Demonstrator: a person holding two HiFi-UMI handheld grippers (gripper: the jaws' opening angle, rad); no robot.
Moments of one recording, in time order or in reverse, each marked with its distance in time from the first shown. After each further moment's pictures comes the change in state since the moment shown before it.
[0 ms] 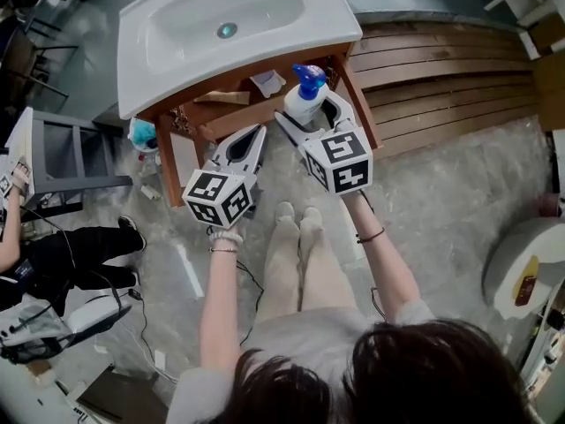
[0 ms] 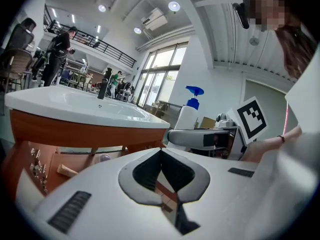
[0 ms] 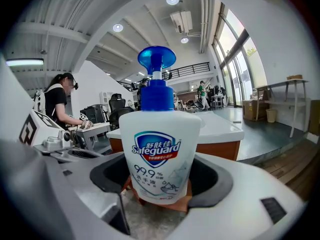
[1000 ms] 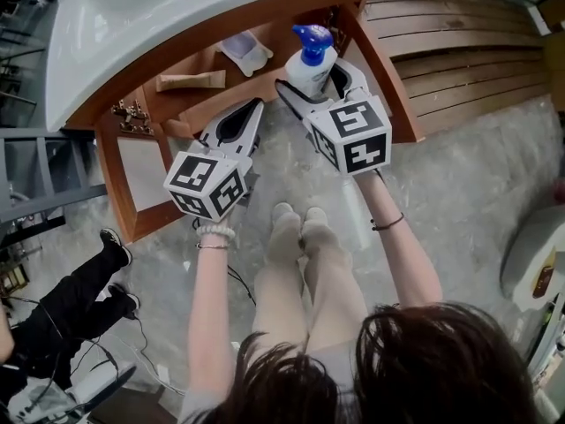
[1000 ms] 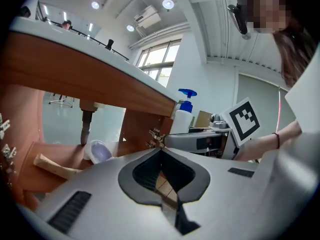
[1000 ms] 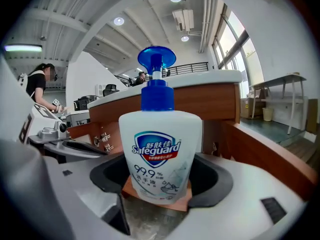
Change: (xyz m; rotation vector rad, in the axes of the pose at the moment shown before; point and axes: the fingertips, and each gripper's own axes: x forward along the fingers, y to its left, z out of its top) left arm 0.088 0.052 -0.104 0.070 -0.004 -0.073; right arm 0.072 -0.068 -0.122 -0.040 0.008 -0.061
